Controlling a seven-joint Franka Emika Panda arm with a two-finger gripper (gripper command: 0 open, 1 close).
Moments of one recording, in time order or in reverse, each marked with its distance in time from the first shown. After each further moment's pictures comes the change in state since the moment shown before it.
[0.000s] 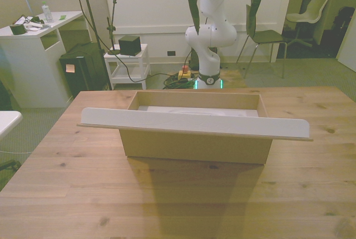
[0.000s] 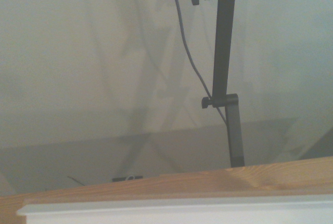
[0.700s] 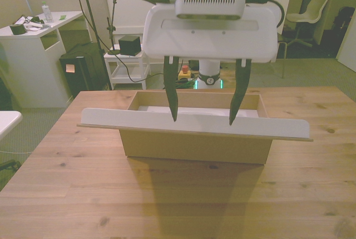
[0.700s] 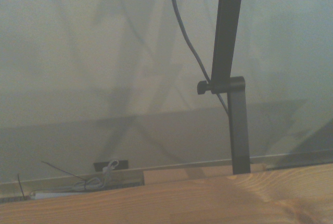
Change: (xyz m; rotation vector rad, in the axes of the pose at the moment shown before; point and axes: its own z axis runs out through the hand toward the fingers) arm 0.032 -0.014 0.150 -0.092 -0.055 -0.013
